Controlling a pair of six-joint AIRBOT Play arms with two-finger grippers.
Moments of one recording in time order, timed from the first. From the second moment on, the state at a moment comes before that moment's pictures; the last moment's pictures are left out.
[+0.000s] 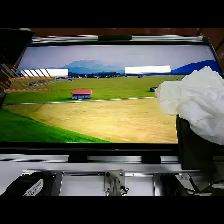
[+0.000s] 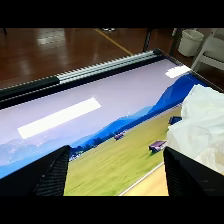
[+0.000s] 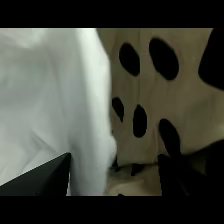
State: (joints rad) left arm -0.07 -0.90 1.55 0.79 -0.96 -1.06; right arm -1.42 -1.01 2.05 -1.67 1.65 1.64
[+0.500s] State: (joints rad) left arm -0.07 -0.91 1.55 0.79 -0.96 -1.06; right arm -1.42 -0.76 1.69 -1.53 1.73 1.61
